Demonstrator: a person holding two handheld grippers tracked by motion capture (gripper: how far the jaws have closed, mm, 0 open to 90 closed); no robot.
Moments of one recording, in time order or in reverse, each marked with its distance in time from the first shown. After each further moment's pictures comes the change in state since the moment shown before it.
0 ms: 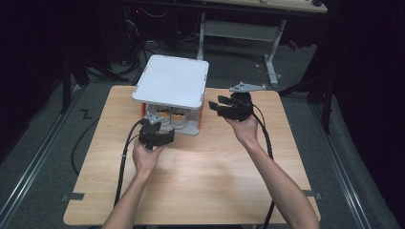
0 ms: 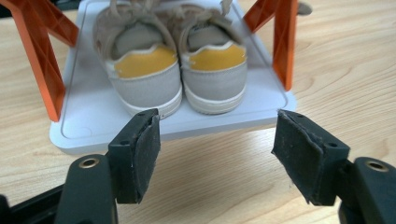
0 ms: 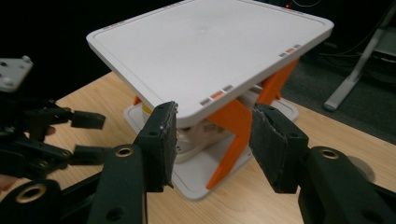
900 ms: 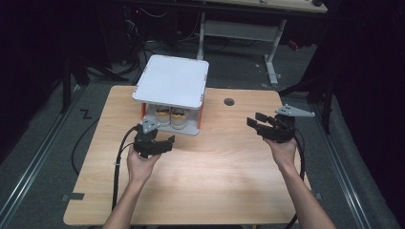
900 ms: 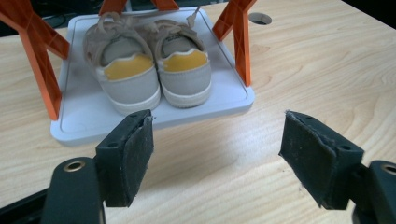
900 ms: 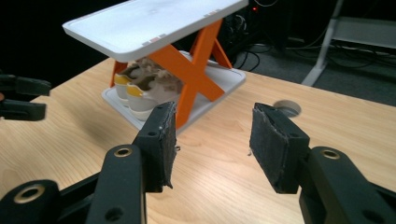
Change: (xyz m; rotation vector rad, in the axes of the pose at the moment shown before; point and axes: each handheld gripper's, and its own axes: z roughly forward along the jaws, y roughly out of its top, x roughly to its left) left arm -0.008 -0.007 -0.045 -0.023 -0.069 0.034; right arm -0.045 -0.073 -0.096 -0.061 -0.073 0.095
